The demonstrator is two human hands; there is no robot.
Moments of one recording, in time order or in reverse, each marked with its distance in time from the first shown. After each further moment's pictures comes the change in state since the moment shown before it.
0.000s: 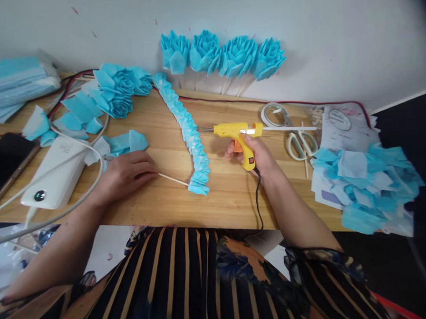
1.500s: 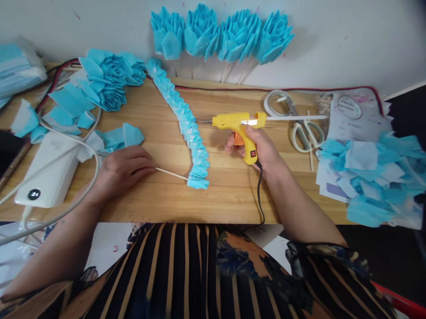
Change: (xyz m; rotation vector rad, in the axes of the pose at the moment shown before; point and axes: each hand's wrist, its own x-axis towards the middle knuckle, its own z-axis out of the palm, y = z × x) left_hand -0.002 -0.003 0.003 -0.016 -0.023 -0.104; right_hand -0.003 -0.003 0.005 -0.032 0.071 0.016
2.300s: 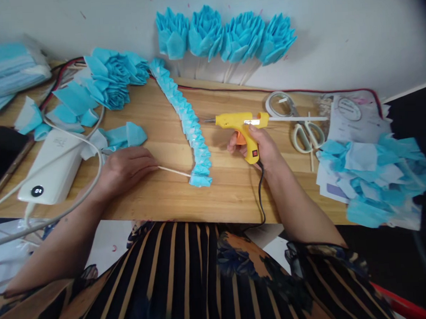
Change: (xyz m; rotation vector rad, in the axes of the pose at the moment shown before) left_hand -0.003 0.002 -0.002 0.085 -0.041 0.044; right_hand 0.001 -0.004 0.001 -0.023 -0.044 0.009
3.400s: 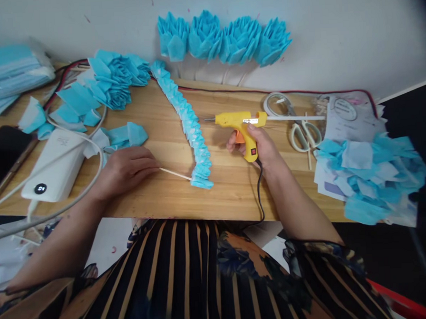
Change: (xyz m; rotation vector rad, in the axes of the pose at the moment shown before) left_hand 0.001 0.005 -0.002 -0.055 0.043 0.035; right_hand 0.002 0.003 -0.002 0.001 0.019 0.004
